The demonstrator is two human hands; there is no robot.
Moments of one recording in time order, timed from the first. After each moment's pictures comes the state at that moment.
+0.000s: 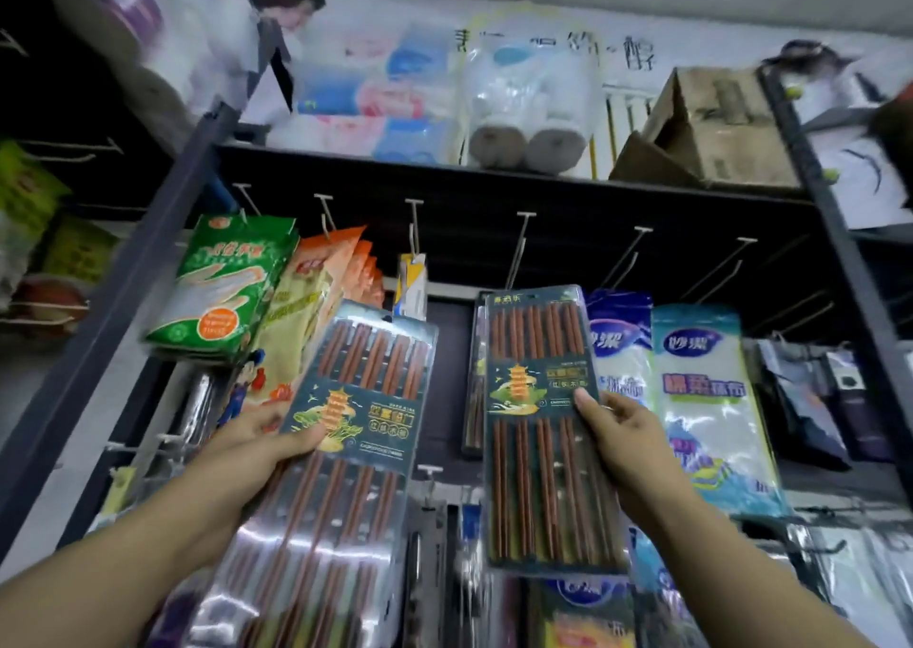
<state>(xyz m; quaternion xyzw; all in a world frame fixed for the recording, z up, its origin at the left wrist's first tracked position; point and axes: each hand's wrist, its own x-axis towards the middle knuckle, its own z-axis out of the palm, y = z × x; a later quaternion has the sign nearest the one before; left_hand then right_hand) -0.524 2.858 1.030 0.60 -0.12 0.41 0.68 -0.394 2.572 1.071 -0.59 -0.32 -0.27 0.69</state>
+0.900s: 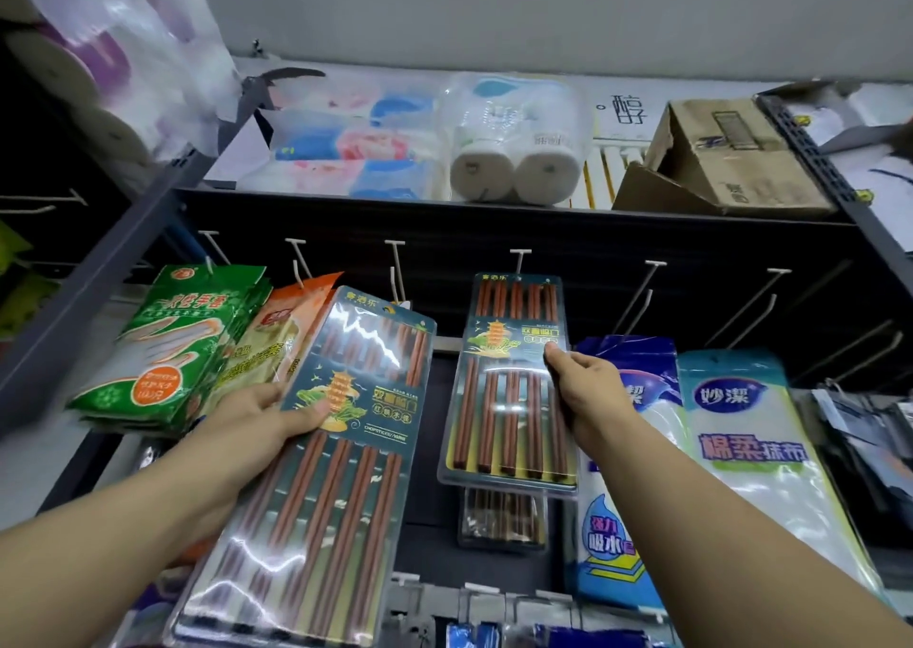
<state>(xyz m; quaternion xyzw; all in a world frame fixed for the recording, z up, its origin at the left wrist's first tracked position) -0.473 2.848 1.113 0.62 -0.11 0.47 0.62 -0.333 2.611 1.193 -0.52 -0.36 -0.27 0.73</state>
